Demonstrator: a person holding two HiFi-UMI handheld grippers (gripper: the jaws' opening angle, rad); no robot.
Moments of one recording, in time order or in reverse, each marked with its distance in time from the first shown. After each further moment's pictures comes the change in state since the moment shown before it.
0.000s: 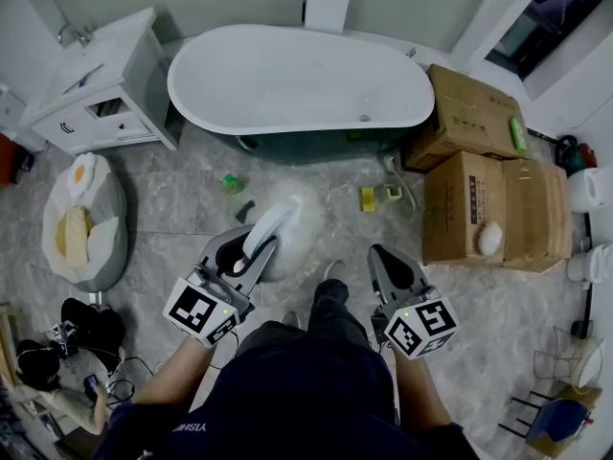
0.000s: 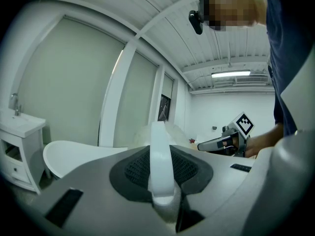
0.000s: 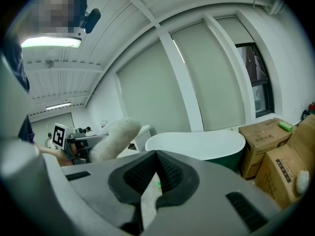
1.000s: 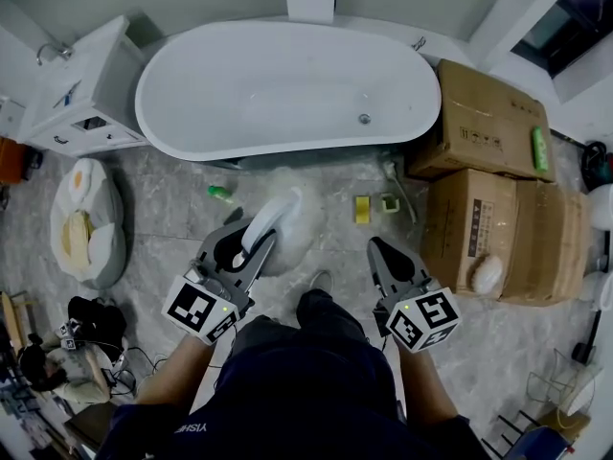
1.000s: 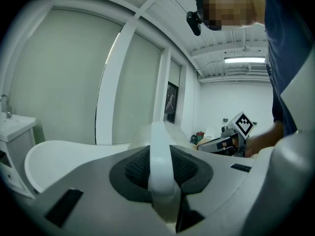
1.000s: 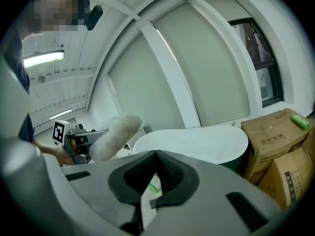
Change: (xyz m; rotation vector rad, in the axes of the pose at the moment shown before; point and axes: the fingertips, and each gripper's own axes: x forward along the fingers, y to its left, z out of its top) left arm 0.249 0.034 0.013 -0.003 0.120 0.078; right arm 0.094 -0.233 0.047 0.080 0.085 0.096
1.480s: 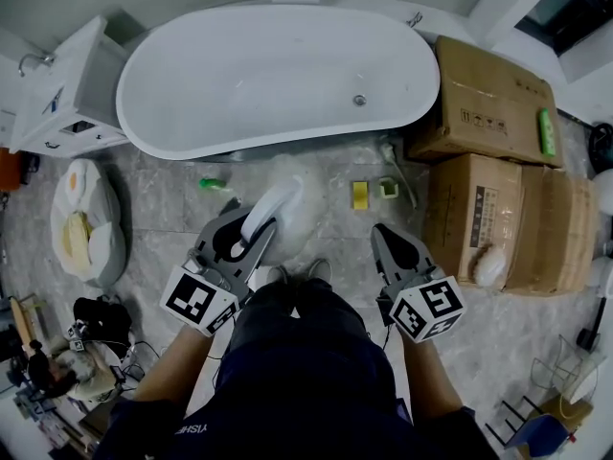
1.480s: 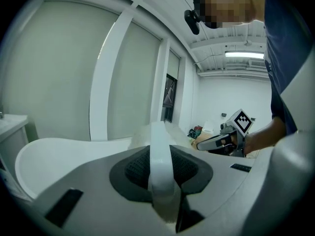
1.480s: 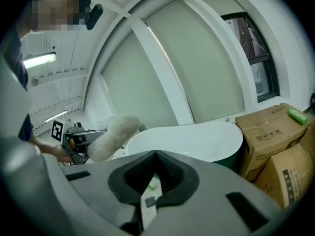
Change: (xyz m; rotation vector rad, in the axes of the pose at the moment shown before) left arm 0.072 0.006 -0.014 0.012 0.073 -0.030; right arm 0.018 -0.070 -0.004 0.044 0.026 -0.029
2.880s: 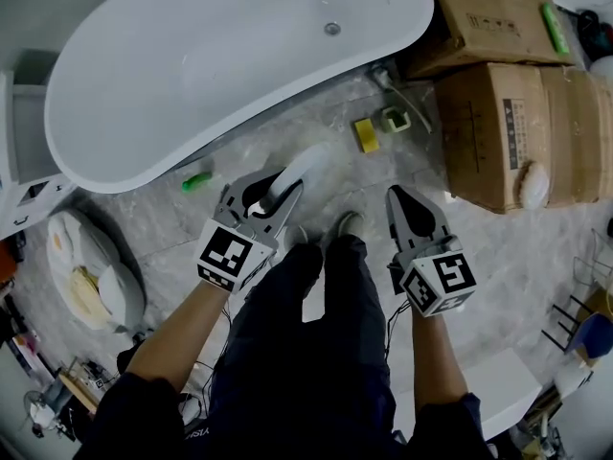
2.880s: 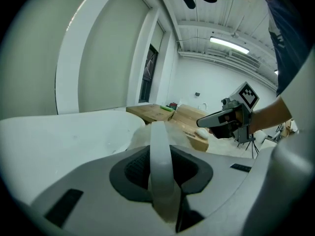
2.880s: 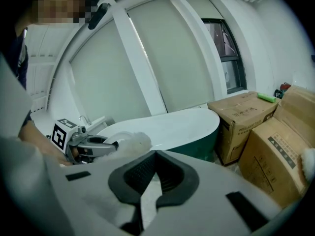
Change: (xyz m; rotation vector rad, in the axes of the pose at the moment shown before) left arm 0.120 0.082 -0.187 0.098 0.269 -0.344; right arm 0.101 -0.050 -0.121 0.115 0.001 -0.355
